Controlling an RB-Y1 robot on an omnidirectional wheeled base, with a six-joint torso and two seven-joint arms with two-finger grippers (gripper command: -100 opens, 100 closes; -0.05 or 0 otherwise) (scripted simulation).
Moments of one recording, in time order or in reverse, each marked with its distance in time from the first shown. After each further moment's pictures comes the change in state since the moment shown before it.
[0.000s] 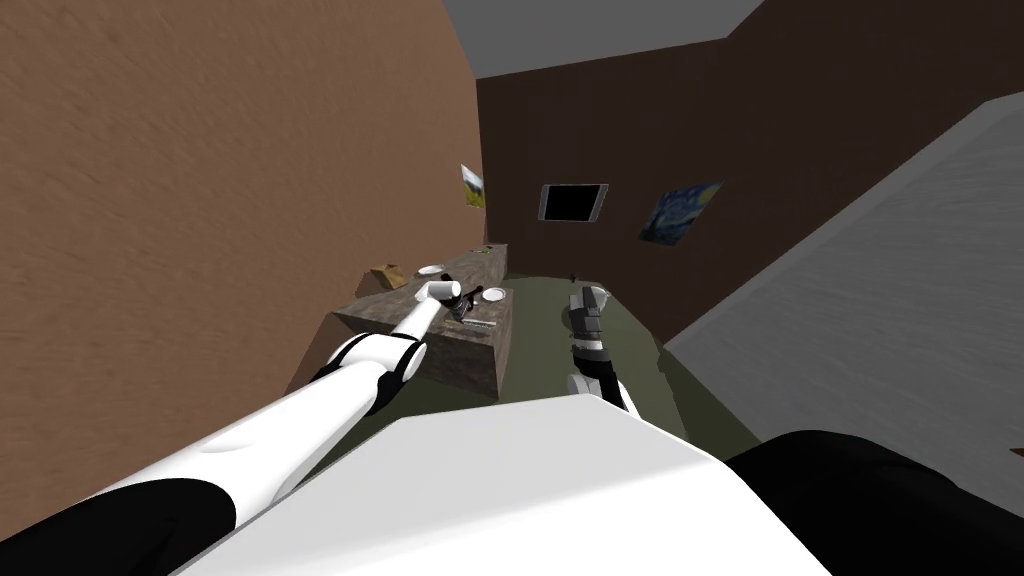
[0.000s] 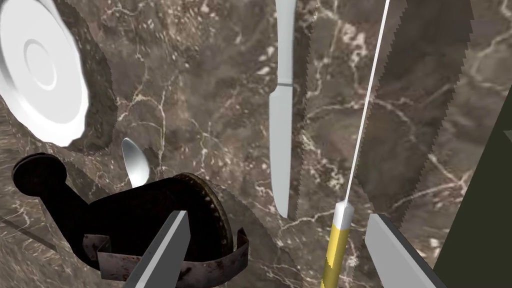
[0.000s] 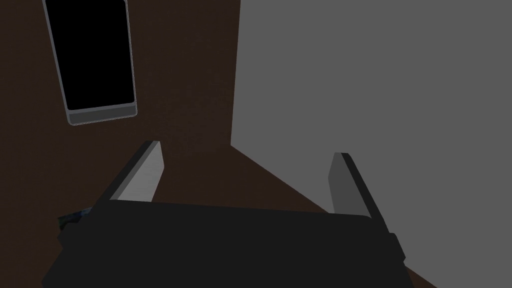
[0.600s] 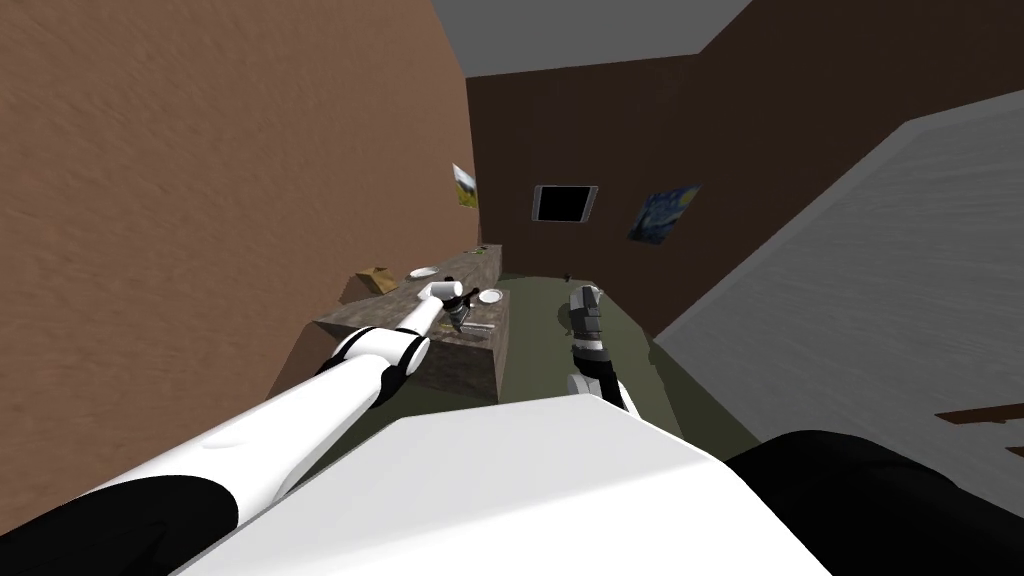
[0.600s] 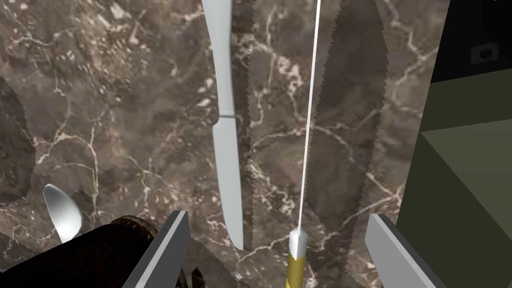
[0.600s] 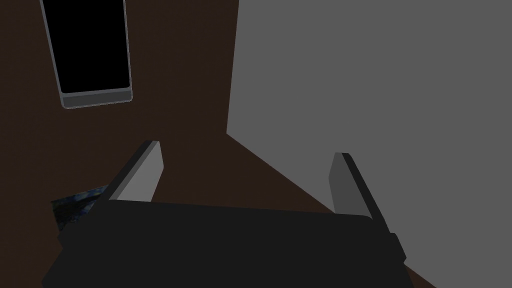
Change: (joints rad) left arm -0.055 -0.012 -0.006 0.129 0.015 0.155 0.013; right arm 0.000 0.000 0.000 0.000 0.000 0.000 0.000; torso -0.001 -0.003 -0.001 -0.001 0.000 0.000
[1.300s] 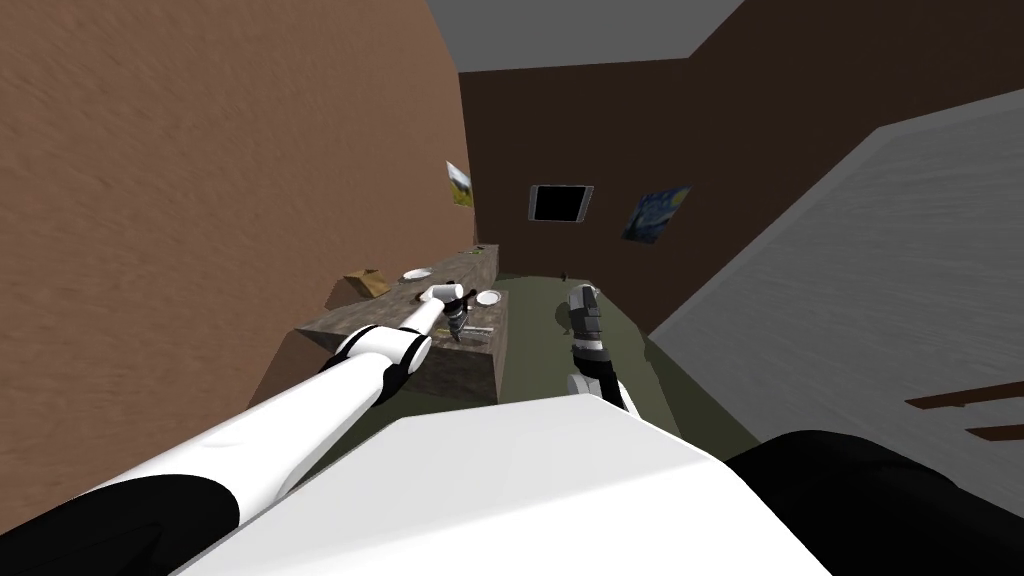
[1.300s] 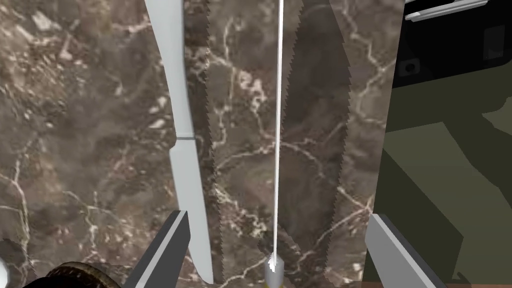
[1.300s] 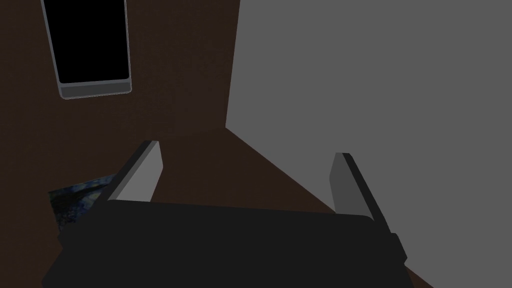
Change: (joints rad) left arm -0.016 -0.012 -0.004 0.089 0.011 0.100 0.004; right arm 0.000 0.000 0.000 0.000 0.000 0.000 0.000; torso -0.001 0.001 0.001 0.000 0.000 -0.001
